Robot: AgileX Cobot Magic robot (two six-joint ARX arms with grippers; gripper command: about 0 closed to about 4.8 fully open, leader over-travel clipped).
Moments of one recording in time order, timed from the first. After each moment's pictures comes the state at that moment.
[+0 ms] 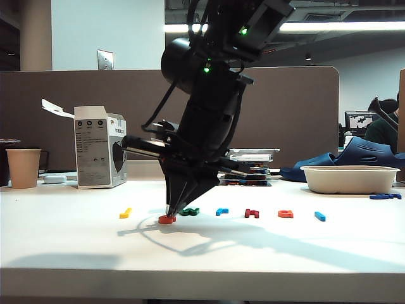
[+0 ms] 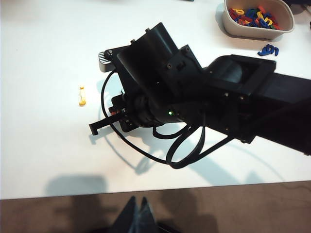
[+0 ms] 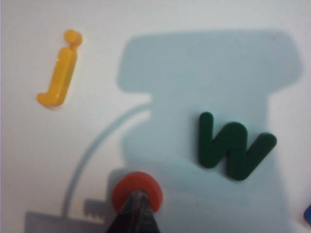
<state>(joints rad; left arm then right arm) -1.37 1.34 1.68 -1.39 -0.72 -1.14 0.75 2.02 1.42 -0.46 -0.07 0.37</state>
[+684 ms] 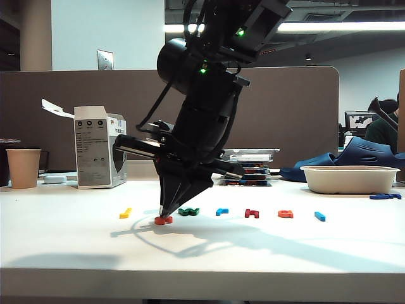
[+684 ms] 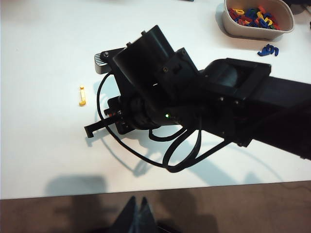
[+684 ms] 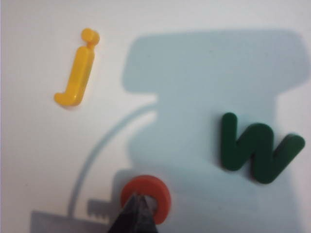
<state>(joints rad) -1.37 1.34 1.68 -1.39 -0.72 -1.14 0.76 2.03 1.42 -0.44 -0.09 0.39</state>
